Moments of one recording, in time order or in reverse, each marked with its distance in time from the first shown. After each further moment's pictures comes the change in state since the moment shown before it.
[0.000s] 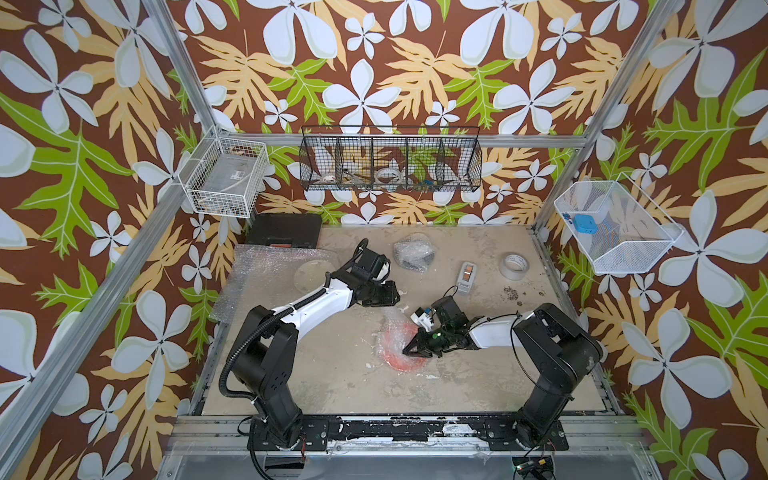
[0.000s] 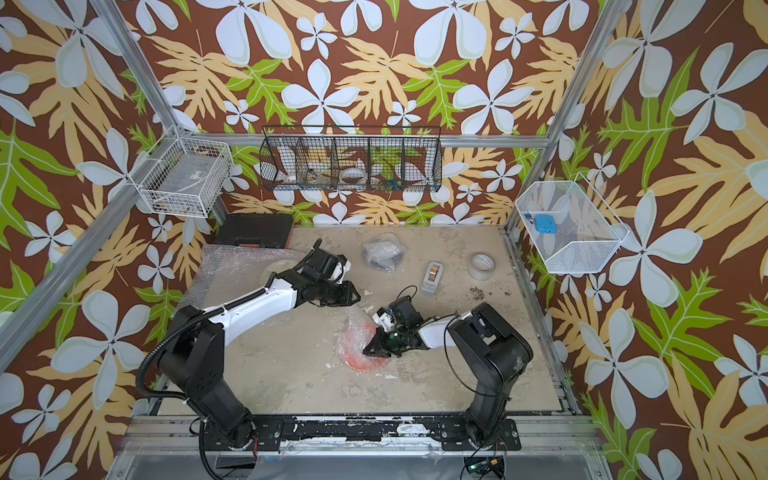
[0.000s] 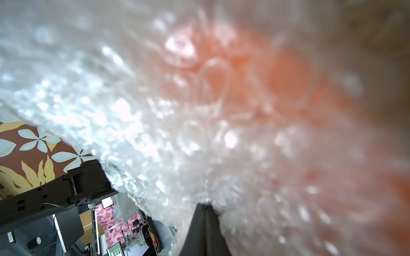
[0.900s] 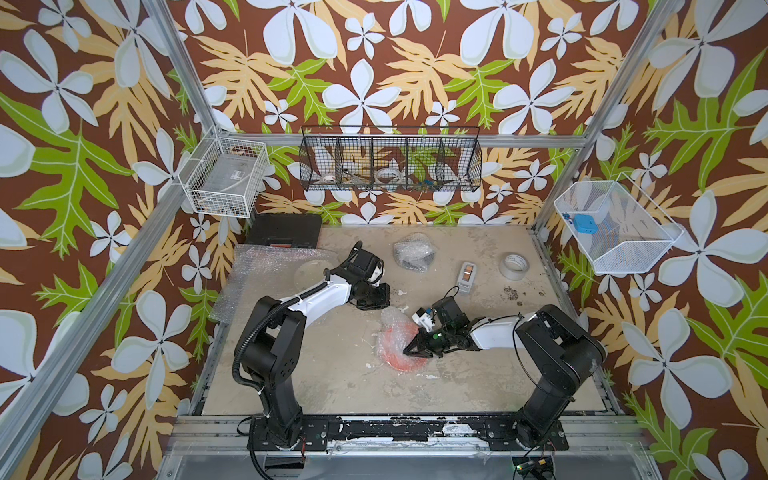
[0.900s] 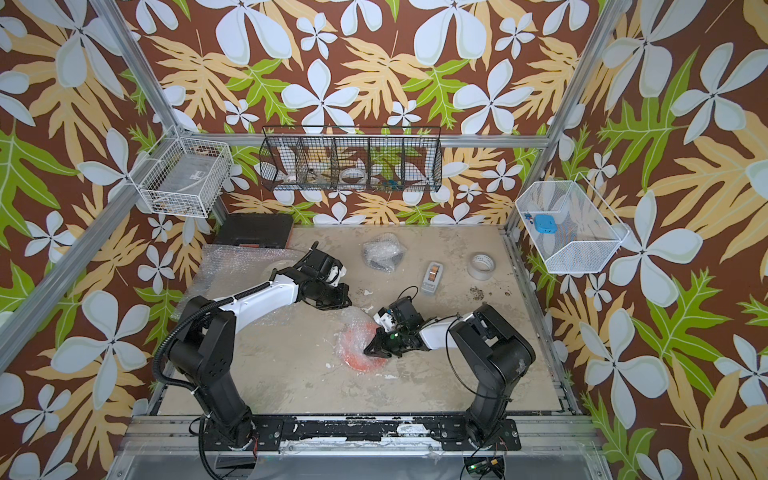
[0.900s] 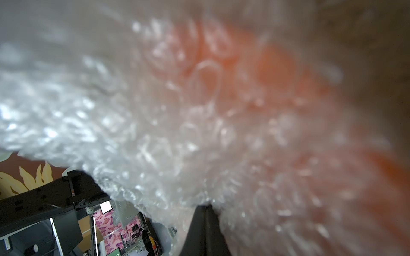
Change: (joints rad) left arm 0.050 0.055 -0.024 -0.035 0.113 0.013; right arm 0.002 -0.016 -0.013 0.015 0.021 0.027
